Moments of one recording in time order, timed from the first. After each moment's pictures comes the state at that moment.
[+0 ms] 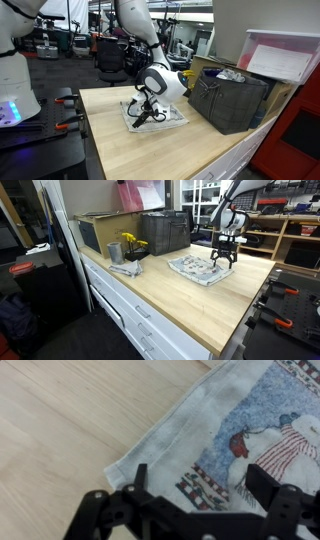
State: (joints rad) arm -0.40 0.69 -0.13 -1.96 0.50 2.15 0.04
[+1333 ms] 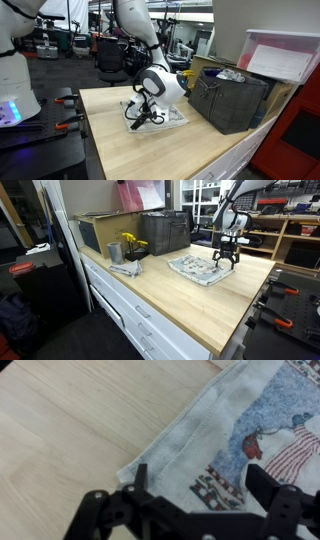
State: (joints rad) arm -0.42 0.69 -0.13 -1.98 0.50 2.16 0.02
